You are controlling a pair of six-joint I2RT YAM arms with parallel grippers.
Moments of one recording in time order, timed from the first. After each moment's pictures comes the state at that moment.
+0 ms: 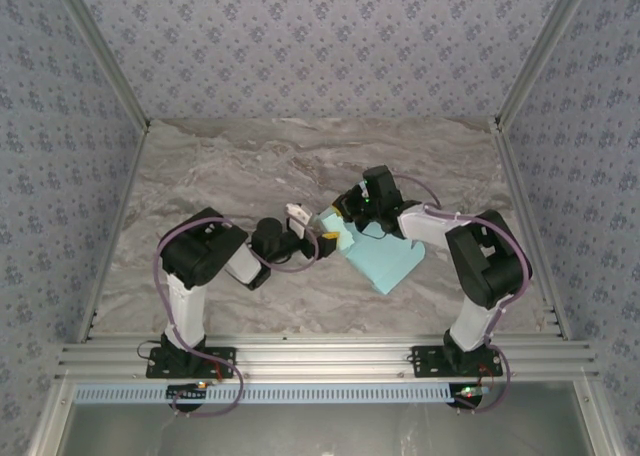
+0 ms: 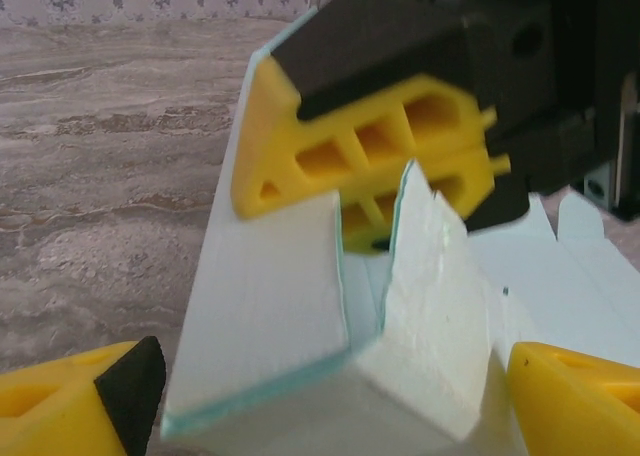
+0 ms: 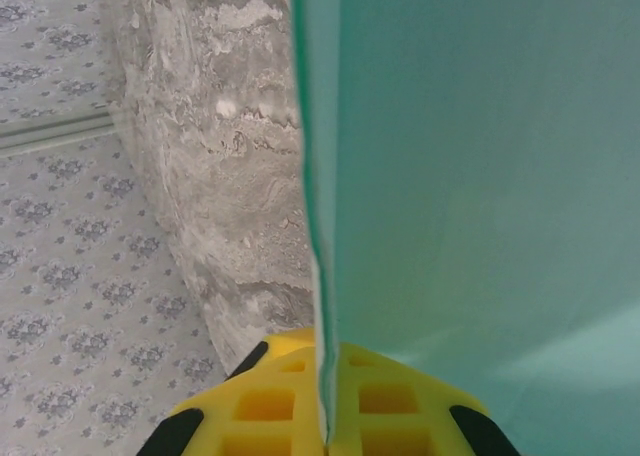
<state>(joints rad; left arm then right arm) -0.68 2.01 0.57 1.27 0.31 -0.19 0.50 1.75 0.92 0.16 -0.38 1.36</state>
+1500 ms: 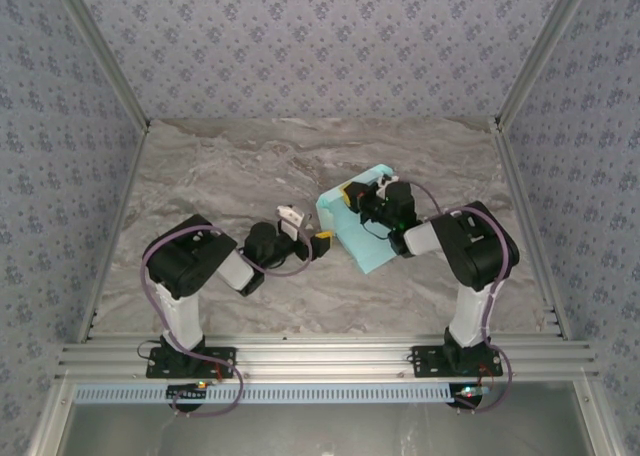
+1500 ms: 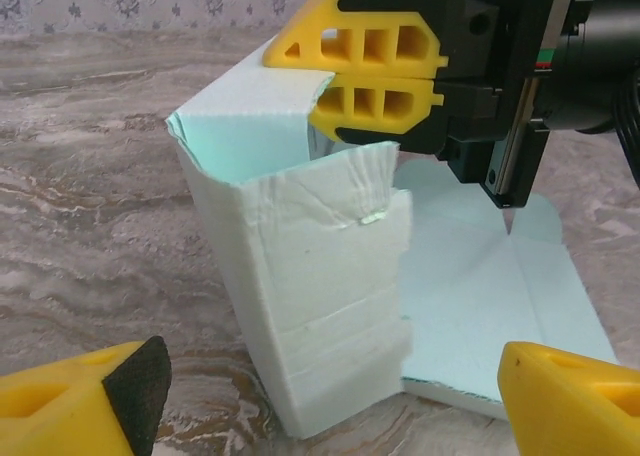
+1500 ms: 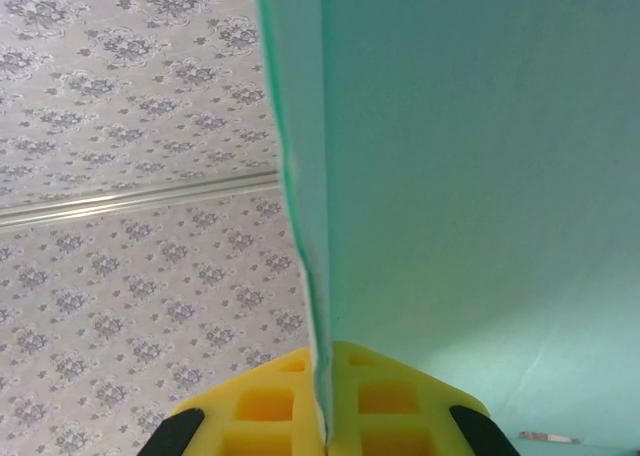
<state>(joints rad) -0.68 1.89 0.48 1.24 0.21 -0.19 0.42 1.89 0.72 0.98 -0.38 1.56</state>
